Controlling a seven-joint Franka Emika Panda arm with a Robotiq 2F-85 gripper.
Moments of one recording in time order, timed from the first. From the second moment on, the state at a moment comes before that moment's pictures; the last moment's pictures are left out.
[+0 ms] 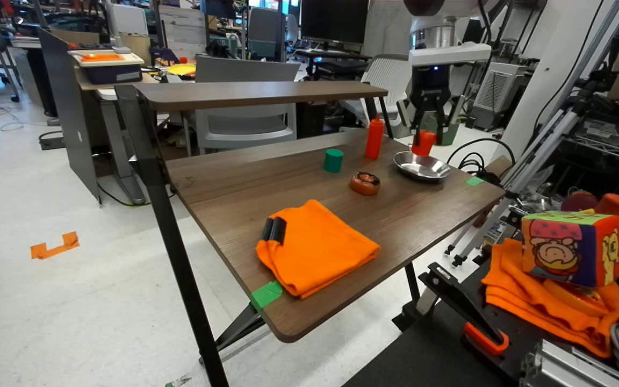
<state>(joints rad) -0.09 0.74 -0.17 -1.58 0.02 1.99 0.49</state>
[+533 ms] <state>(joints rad) -0.07 0.83 -0.15 -1.50 0.05 1.98 0.49</state>
